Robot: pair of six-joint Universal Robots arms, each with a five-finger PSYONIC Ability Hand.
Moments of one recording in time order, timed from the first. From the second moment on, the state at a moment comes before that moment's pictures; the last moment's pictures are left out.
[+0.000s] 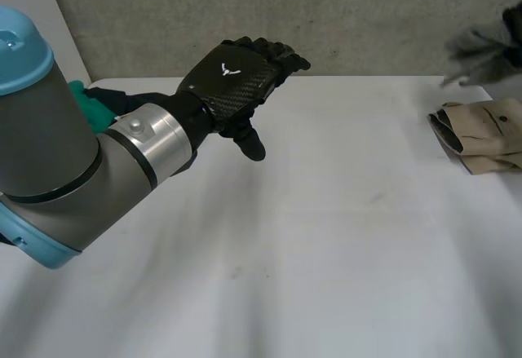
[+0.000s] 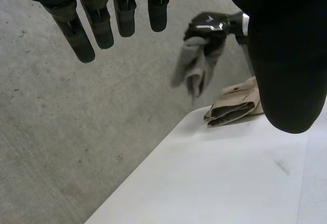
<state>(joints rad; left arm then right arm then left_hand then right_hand) 4.15 -1.85 -1.31 3.19 -1.19 3.38 1.39 -0.42 0.39 -0.49 0.99 2.89 0.19 0.20 0.21 0.20 0.05 0.90 1.16 1.14 1.19 0.91</state>
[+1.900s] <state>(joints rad) 4.77 -2.37 -1.08 3.37 -1.37 3.89 1.78 -1.28 1.82 -0.65 1.11 2.62 0.79 0.76 0.76 0.76 0.56 0.20 0.22 0.21 0.23 0.07</state>
